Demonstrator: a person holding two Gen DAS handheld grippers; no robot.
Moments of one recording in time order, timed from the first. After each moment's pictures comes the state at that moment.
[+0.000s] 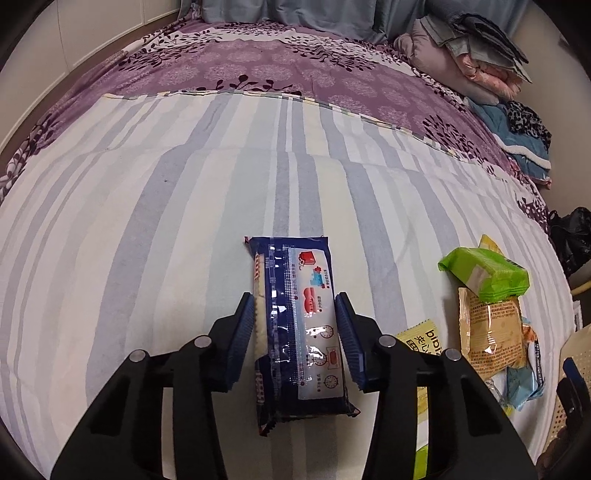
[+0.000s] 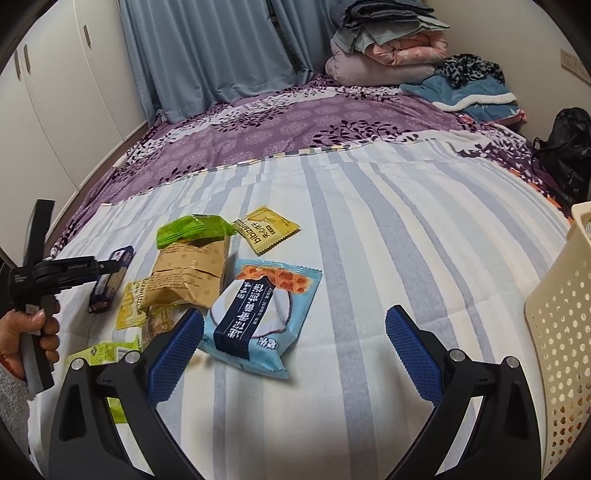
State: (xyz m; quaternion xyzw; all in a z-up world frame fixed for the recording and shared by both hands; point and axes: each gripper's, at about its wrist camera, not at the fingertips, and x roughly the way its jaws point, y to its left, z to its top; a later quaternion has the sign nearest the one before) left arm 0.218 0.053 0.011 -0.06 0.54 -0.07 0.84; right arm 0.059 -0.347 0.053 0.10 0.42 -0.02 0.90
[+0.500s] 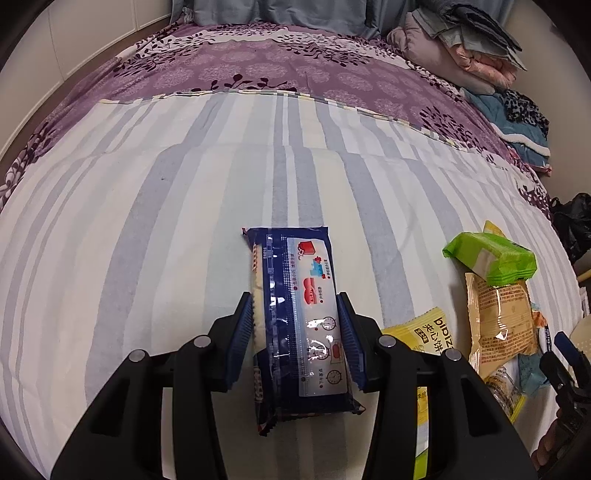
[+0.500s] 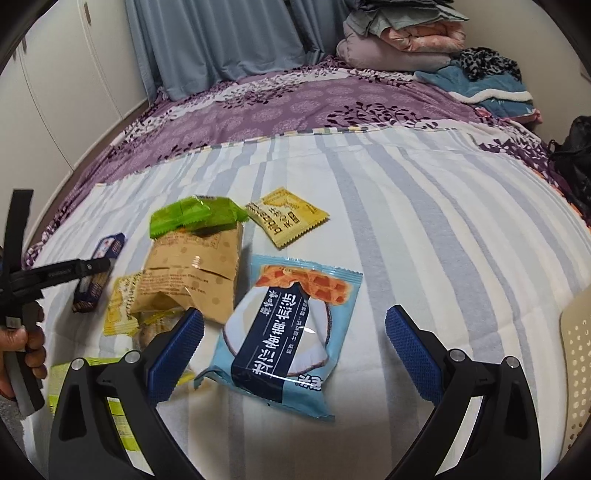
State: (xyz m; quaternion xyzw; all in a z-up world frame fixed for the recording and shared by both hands) left arm 0.213 0.051 0.004 -0.04 0.54 -0.07 0.84; right arm 0.097 -0.316 0.025 0.08 0.45 -0.02 0.89
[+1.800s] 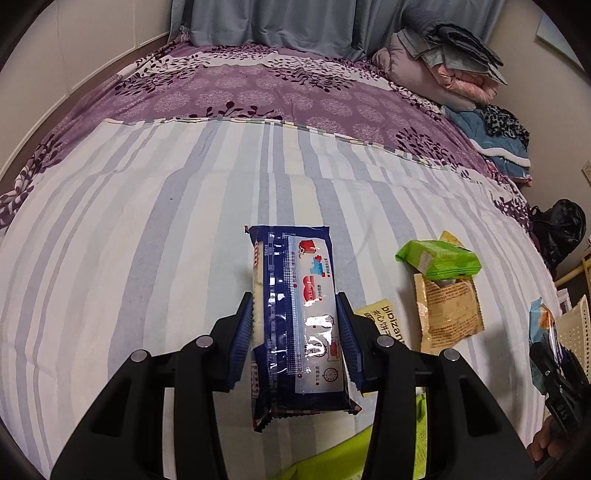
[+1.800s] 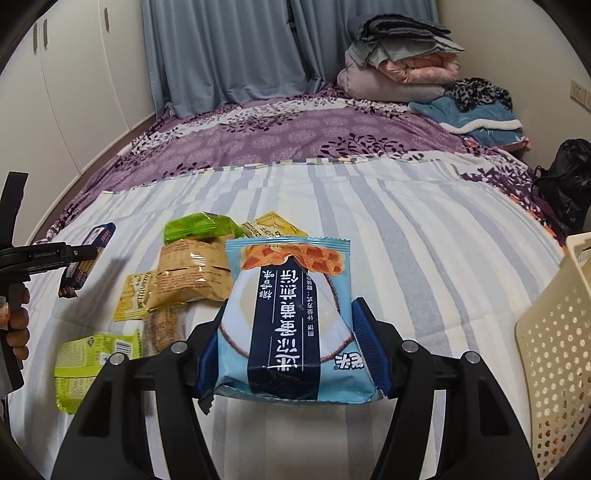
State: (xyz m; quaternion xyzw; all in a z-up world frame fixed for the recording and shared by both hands) left arm 0.176 0.049 0.058 -0.06 0.50 -0.10 0.86; right arm 0.050 -0.330 0.068 0.06 0.40 -0.01 0.91
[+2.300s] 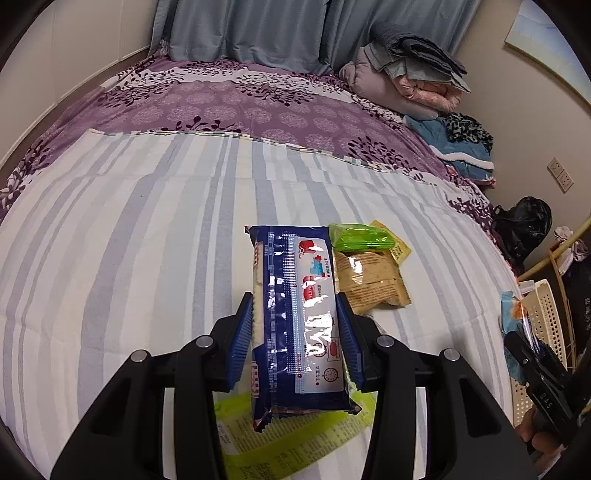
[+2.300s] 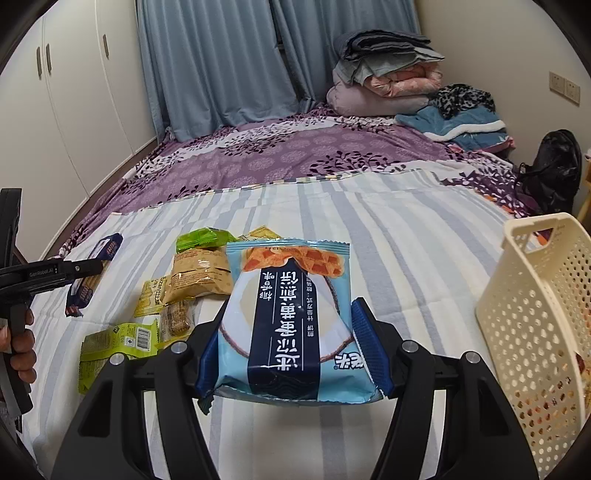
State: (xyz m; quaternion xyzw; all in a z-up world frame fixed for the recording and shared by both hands) left arm 0.108 0.014 0.098 -0.08 0.47 -0.15 0.87; right arm -0.004 -0.358 0.099 0.08 0.36 -0.02 0.93
